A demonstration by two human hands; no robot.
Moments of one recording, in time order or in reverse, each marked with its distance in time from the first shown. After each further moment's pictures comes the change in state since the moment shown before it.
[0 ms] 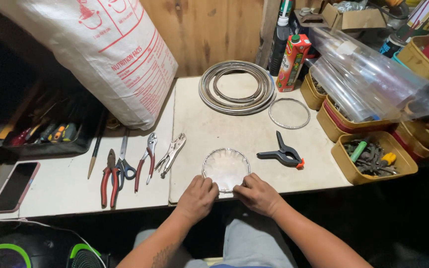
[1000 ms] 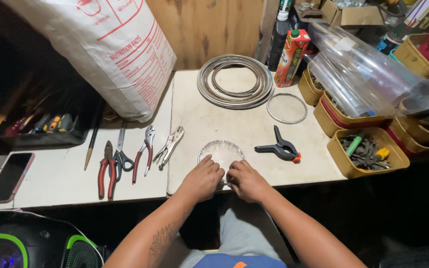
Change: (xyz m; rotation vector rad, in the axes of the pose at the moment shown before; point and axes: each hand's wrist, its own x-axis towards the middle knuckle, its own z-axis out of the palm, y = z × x) left_hand 0.014 -0.012 0.051 -0.085 -0.136 -0.059; right_hand 0.025 0.004 0.022 0.100 -0.331 0.414
